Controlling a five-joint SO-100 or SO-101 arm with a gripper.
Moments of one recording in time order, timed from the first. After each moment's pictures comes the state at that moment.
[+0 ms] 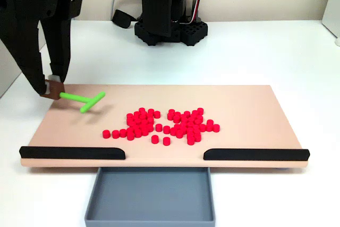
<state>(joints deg) 27.9 74.1 79.8 78.3 -184.0</state>
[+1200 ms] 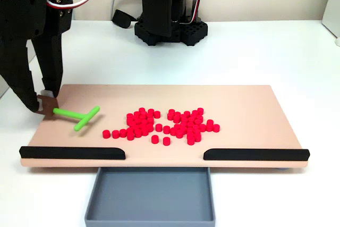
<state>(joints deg) 27.2 60.6 62.7 85.2 -184.0</state>
